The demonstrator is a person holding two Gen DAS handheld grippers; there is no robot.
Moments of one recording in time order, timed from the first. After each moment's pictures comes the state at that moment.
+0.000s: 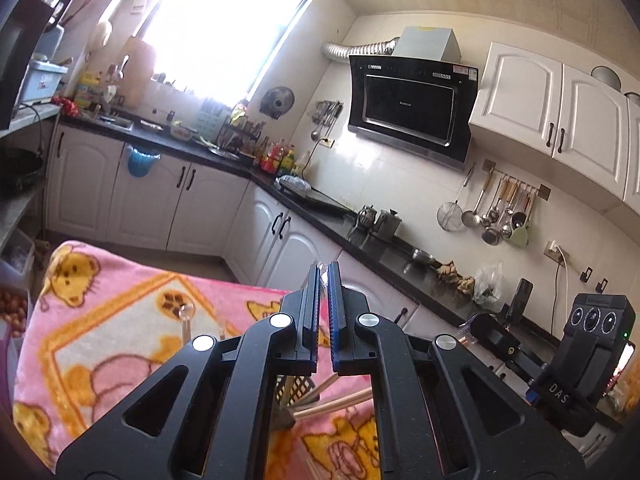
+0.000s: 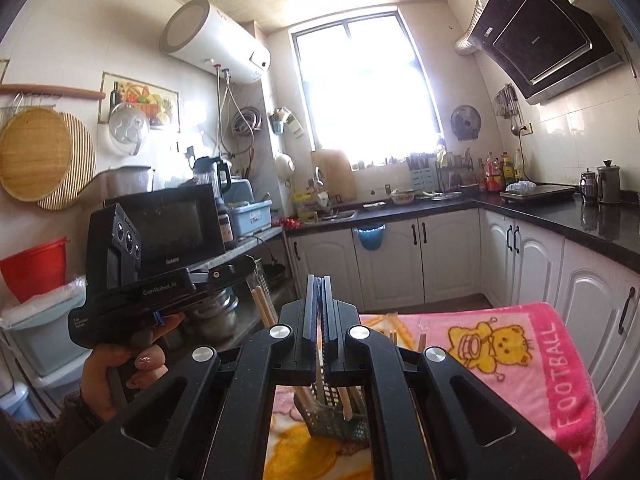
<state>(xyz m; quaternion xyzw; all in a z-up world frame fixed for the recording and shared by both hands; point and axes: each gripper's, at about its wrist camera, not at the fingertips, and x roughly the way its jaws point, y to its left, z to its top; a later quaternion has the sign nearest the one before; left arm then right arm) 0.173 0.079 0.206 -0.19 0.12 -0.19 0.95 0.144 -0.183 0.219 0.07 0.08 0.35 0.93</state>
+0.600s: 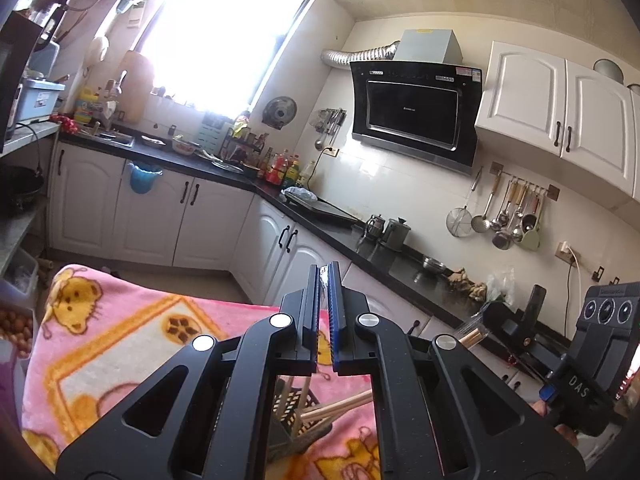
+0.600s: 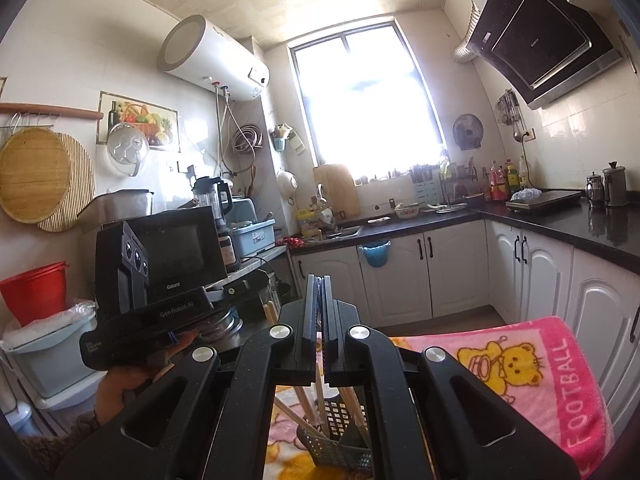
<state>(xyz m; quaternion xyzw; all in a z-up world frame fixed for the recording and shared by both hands) 0.204 0.076 0.216 -0.18 0.11 -0.18 0.96 0.174 -0.176 0.234 0.09 0.07 0.35 0.93</state>
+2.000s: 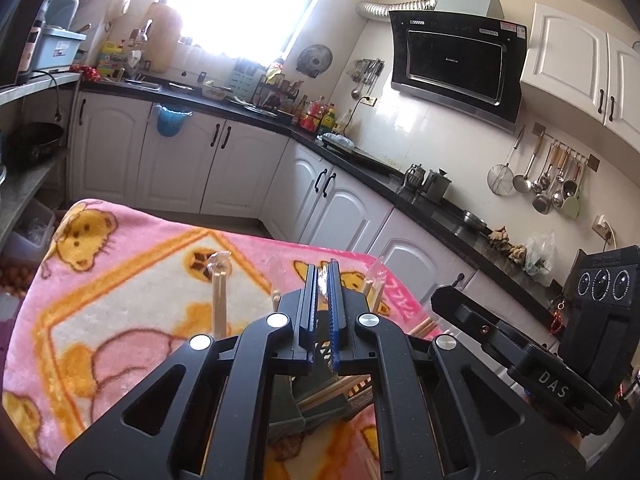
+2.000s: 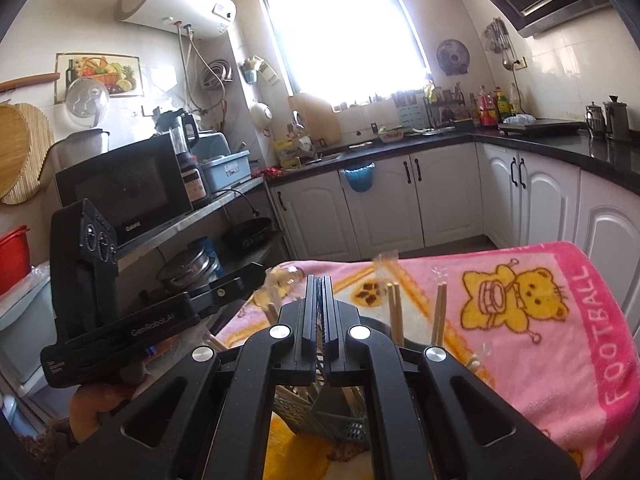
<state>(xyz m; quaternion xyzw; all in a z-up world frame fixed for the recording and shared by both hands) 0.248 0.076 0.117 -0.18 0.20 -0.14 0.95 0.246 -0.129 0.136 0.08 0.20 0.33 0.92</state>
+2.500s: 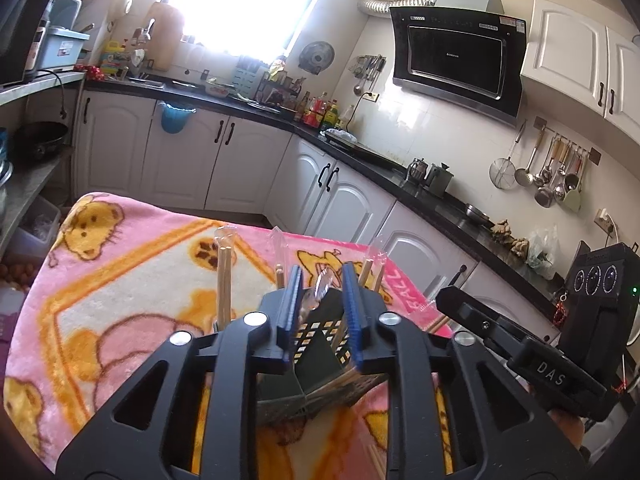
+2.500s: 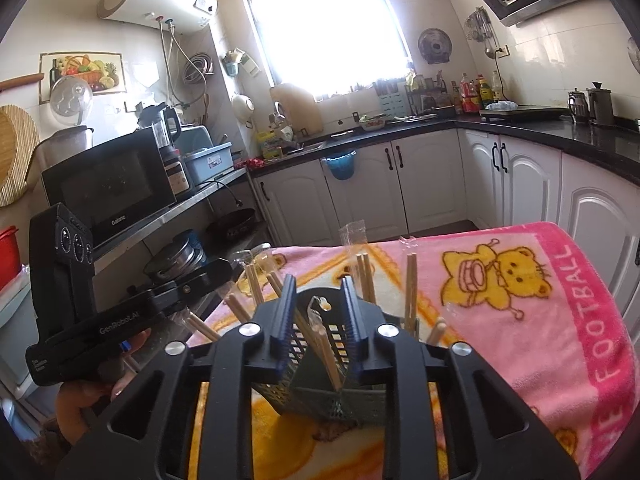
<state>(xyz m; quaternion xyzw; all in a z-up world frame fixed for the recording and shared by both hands) 0.230 0.073 0.111 -0.17 0.21 -0.13 0.95 0.237 -0.149 0.125 0.08 0.22 0.31 0.92</state>
